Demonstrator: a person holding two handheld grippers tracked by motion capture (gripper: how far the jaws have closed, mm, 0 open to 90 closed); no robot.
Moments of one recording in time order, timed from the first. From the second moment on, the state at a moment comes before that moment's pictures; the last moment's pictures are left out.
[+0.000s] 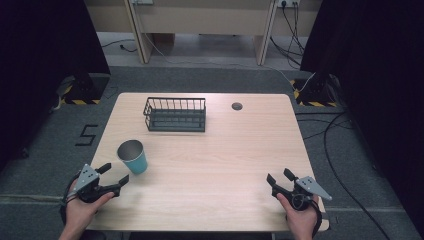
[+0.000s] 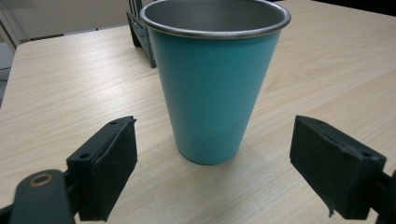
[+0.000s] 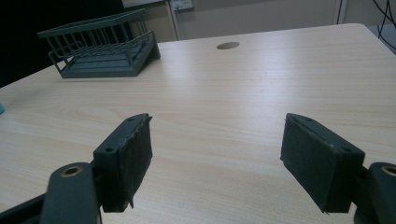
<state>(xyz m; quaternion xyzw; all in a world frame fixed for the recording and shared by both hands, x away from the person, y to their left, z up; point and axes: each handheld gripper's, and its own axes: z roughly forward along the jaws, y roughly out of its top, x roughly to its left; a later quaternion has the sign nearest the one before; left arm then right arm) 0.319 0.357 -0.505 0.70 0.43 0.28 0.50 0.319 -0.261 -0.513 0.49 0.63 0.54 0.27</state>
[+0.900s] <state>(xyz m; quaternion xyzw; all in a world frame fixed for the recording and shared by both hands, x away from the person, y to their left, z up) 0.340 0.344 -0.508 0.70 0.43 0.26 0.51 0.319 -0.261 -0.513 0.49 0.63 0.54 0.27</state>
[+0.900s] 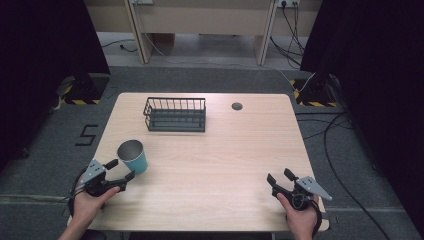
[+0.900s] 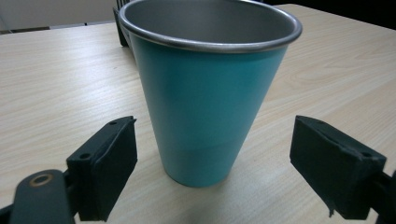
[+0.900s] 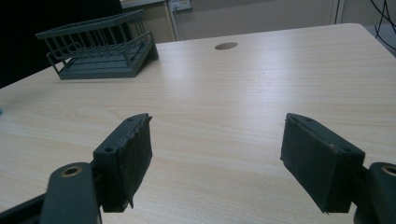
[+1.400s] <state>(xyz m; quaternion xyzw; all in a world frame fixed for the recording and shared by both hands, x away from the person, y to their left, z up) 0.361 0.338 -0.501 0.70 0.42 0.26 0.51 0.319 -0.261 -0.513 0.49 0.63 0.54 0.27</state>
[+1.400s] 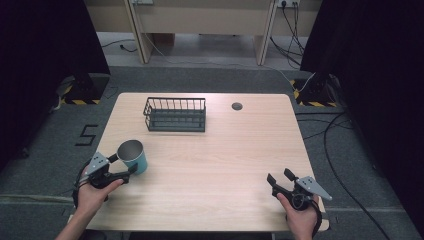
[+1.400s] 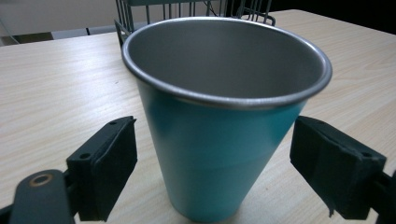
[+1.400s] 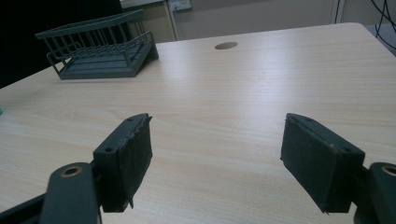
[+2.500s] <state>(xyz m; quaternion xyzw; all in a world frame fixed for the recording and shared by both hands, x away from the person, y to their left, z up) 0.384 0.322 -0.502 0.69 0.41 0.27 0.53 0.320 -0.261 -0.513 0.49 0.63 0.54 0.27</state>
